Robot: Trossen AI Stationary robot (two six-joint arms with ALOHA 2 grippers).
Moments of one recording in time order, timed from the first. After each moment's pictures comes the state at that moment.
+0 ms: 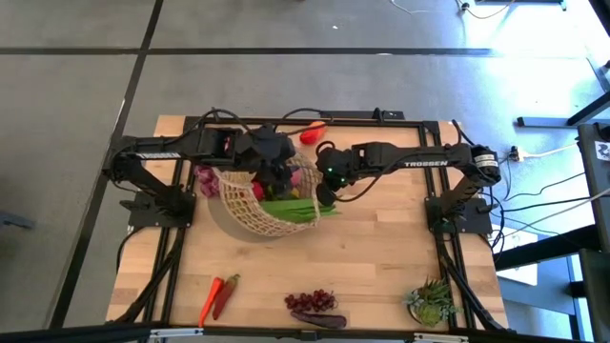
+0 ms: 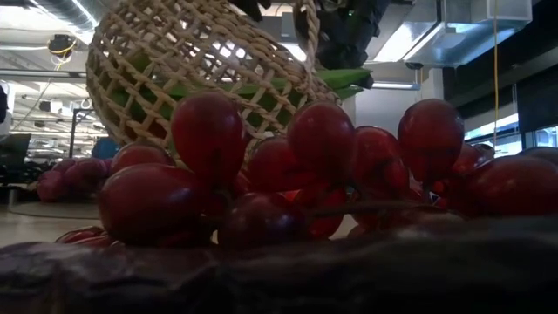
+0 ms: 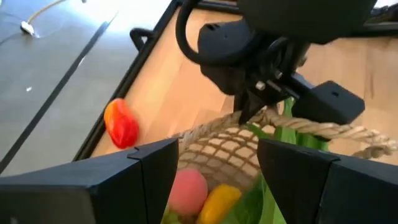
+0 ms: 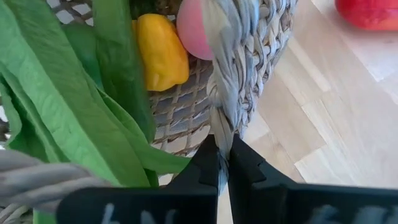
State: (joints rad) left arm 0.01 1.48 1.62 -0.80 -0.39 -0.14; right arm -0.07 1.71 1.45 -0.82 0.12 0.49
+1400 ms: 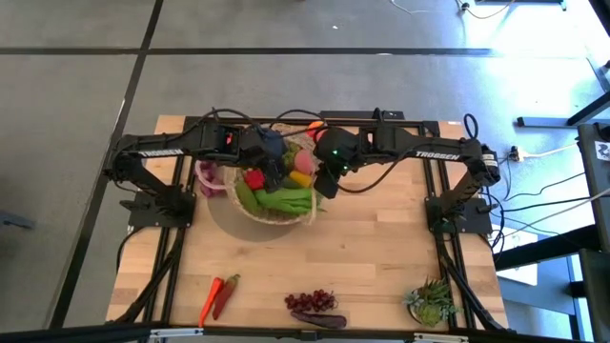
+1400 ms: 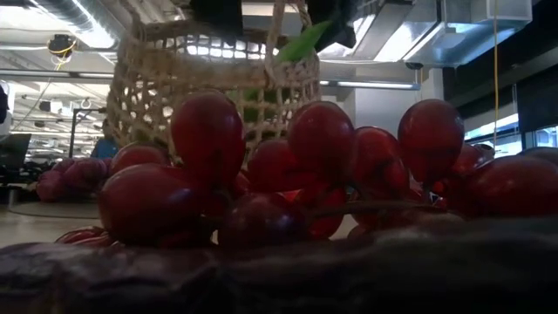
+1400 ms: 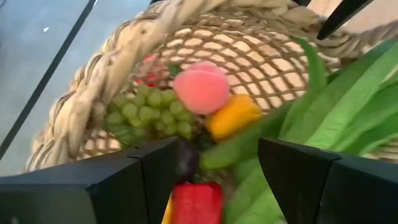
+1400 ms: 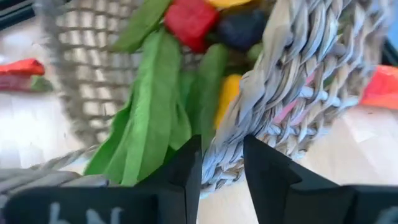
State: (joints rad) left arm 0.06 1.48 1.62 -1.02 -0.38 -0.23; right arm -0.08 1.71 1.73 -0.96 0.07 0.31
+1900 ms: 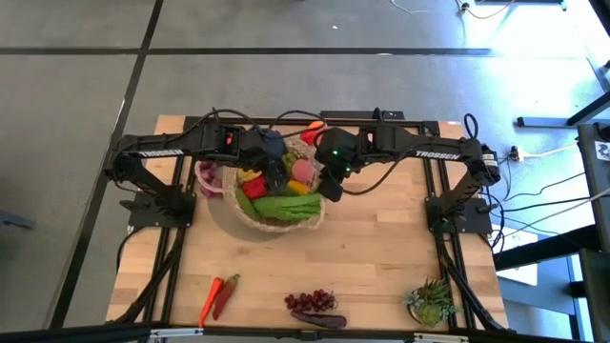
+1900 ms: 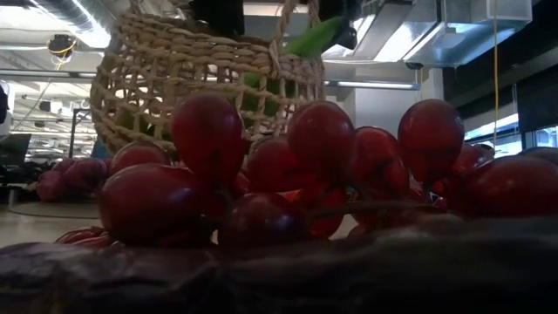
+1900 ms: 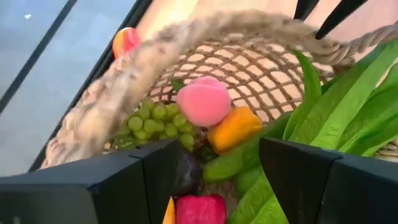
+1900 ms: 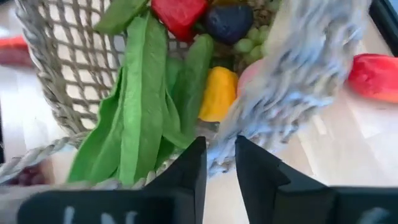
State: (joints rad) left arm 0.06 1.49 1.62 -1.02 -0.34 -0.29; right arm -0.08 1.71 1.73 -1.00 0.01 0.25
